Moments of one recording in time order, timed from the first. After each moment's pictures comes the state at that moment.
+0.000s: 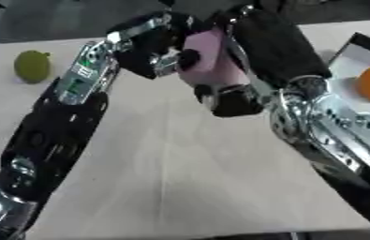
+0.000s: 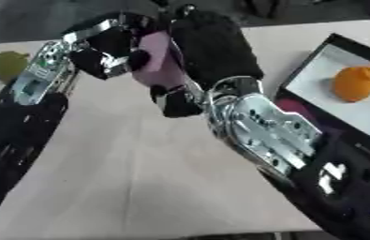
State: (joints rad) left arm -0.92 0.20 -0.24 -1.24 0.26 -0.22 -0.89; right arm -0.81 -0.35 0.66 -2.00 1.28 0.73 0.48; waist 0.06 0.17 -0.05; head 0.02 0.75
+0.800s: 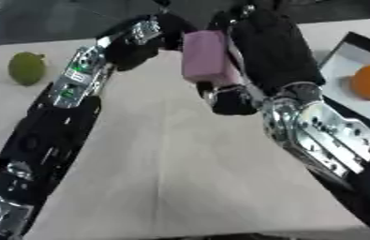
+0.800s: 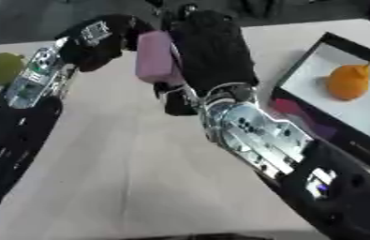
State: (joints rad) left arm -0.91 0.20 -0.20 -1.20 0.32 -0.24 -0.88; right arm -0.79 -0.35 0.66 -1.98 1.38 0.74 0.45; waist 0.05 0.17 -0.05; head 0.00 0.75
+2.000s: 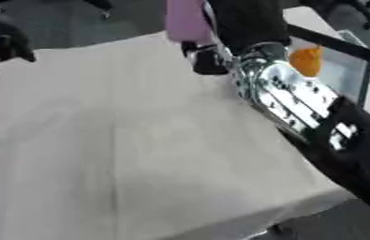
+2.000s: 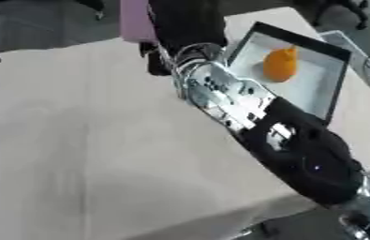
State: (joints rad) left arm -0.81 0.46 0.09 -1.03 0.43 -0.23 -0.88; right arm -0.72 -0.51 0.47 -1.89 1.52 0.81 0.44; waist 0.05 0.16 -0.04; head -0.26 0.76
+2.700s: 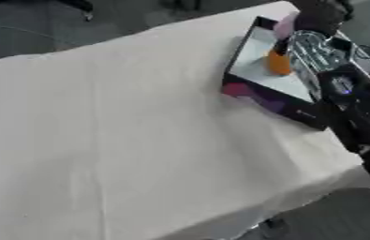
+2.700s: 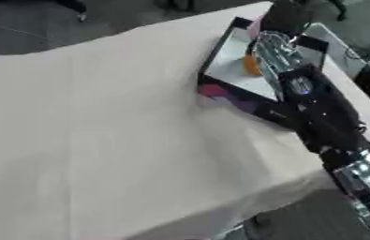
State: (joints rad) left arm -0.55 0.59 0.21 -1.19 0.53 -0.28 -0.84; right arm -0.68 -0.60 0.11 -1.16 1.22 0.90 0.24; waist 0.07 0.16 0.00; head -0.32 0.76
